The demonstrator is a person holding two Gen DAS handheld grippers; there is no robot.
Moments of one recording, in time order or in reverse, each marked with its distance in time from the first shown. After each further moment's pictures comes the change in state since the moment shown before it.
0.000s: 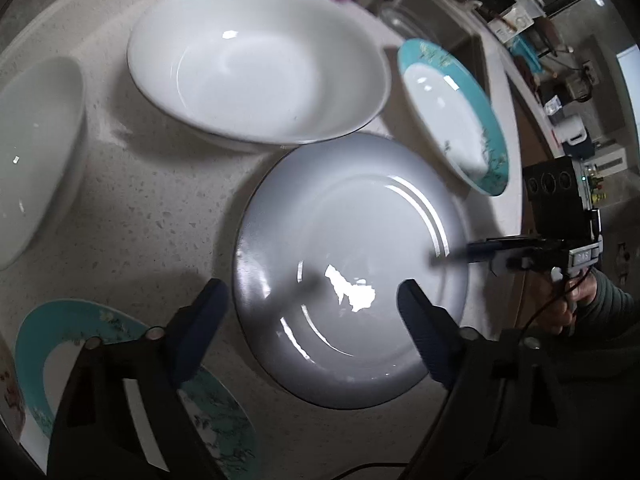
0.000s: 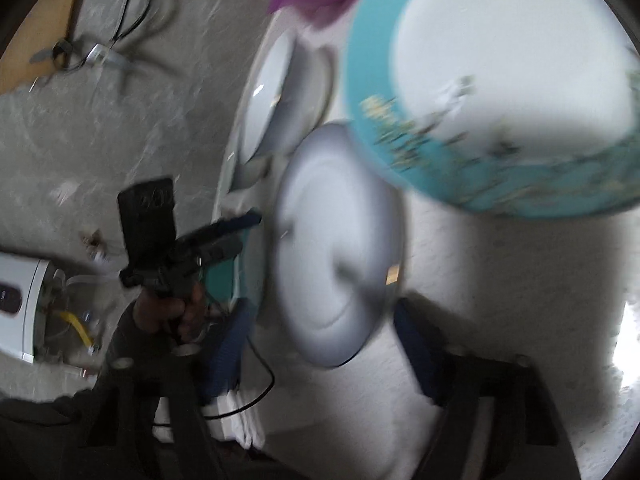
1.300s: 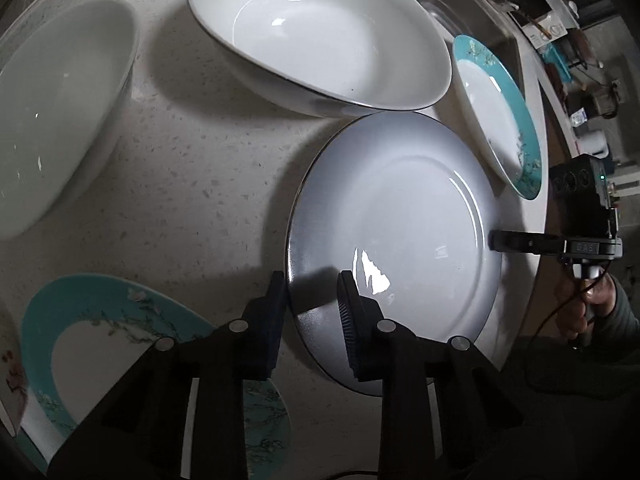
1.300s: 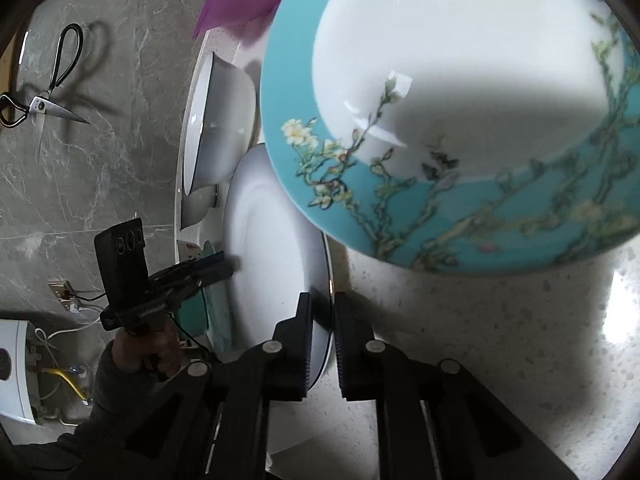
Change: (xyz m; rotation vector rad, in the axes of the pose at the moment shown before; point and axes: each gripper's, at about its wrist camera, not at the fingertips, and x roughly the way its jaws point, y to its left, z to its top) left arm -0.003 0.031 -0.009 -0.076 0.067 0.042; right arm 0.005 -0.007 0.014 0.110 -0.016 -0.125
